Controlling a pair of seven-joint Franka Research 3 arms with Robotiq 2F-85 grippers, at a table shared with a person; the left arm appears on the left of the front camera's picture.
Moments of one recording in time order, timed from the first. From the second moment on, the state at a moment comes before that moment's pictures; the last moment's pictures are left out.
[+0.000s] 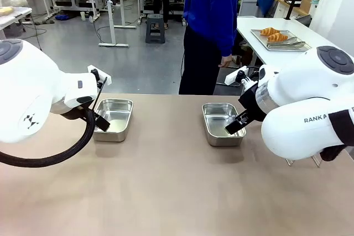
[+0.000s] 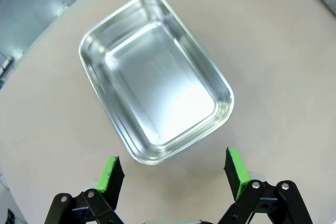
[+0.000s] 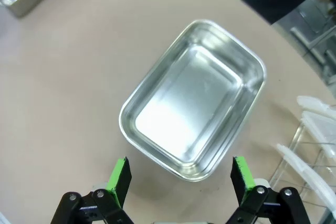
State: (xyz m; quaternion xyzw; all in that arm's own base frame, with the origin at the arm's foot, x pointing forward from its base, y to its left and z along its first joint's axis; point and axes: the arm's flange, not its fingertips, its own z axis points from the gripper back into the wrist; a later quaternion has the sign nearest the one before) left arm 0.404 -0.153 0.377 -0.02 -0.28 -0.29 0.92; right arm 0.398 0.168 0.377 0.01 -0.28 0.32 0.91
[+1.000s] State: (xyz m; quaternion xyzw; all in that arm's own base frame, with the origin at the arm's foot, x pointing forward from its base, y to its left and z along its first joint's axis) left arm 0.369 0.127 0.555 -0.18 -0.41 -0.49 0.75; right arm 0.355 -0.092 0.559 0.20 -0.41 0.42 0.78
